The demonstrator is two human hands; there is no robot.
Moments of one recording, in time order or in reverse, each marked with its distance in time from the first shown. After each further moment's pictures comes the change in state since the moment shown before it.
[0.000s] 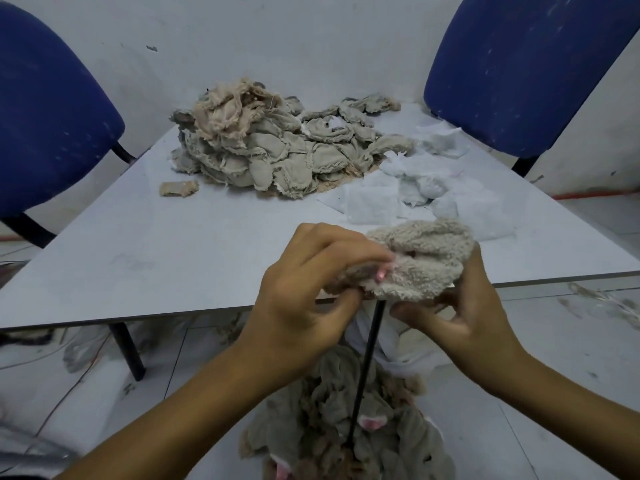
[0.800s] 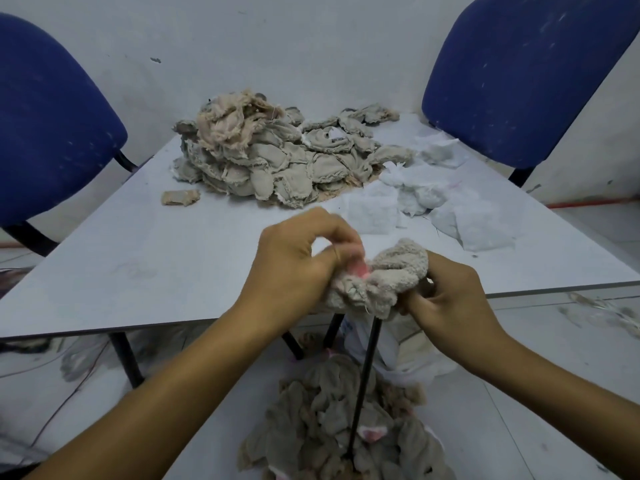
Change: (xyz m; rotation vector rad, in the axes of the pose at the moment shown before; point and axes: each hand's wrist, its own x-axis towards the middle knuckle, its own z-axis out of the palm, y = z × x) left_hand 0.032 -0.021 -0.009 -0.117 -0.035 -0.439; right_hand 0.027 0.007 0.005 -0.209 -0.034 -0.085
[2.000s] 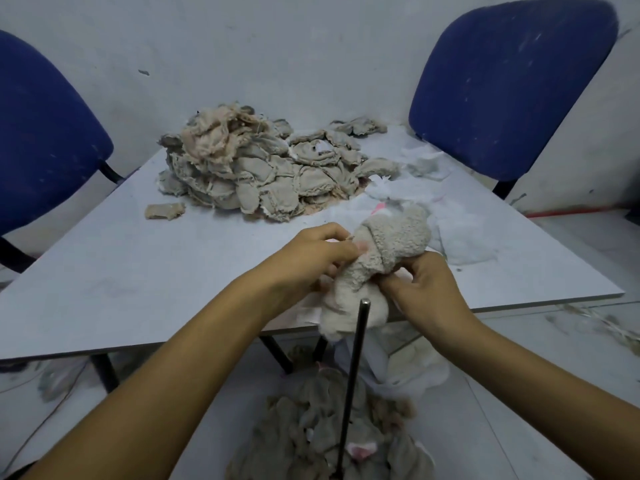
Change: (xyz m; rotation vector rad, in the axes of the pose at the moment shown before) left_hand 0.046 -0.014 0.027 -0.351 -0.325 -0.632; right_hand 0.029 0.016 0.005 0.157 0.055 0.457
